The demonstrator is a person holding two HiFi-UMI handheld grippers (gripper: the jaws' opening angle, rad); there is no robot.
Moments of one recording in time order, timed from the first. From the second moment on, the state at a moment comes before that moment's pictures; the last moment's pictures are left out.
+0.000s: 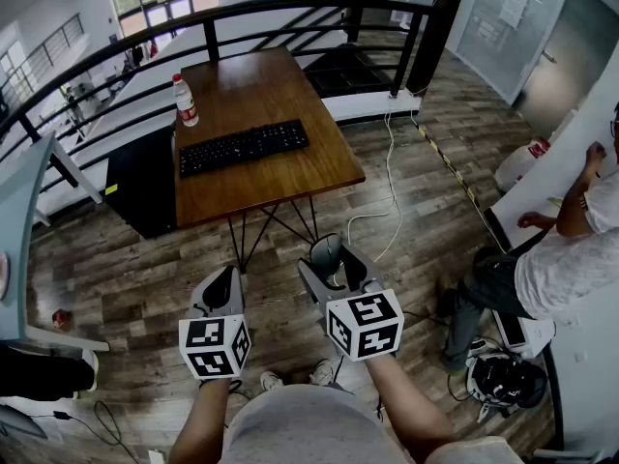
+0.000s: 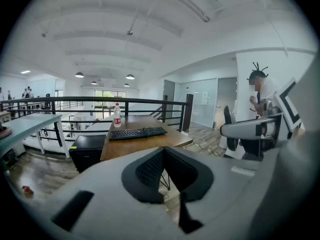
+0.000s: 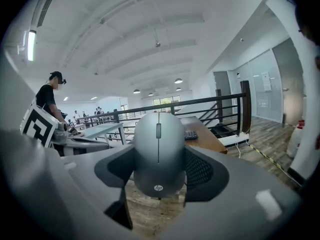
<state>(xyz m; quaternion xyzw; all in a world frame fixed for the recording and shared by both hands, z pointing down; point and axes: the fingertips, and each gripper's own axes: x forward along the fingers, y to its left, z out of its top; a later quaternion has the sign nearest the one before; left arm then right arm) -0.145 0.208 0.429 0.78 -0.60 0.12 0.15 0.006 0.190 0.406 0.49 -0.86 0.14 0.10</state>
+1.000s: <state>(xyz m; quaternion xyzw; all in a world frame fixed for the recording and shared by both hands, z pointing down) -0.062 0.173 0.433 0.77 -0.61 0.13 0.15 0.082 0.155 0.421 0.45 -0.87 0.16 0.09</state>
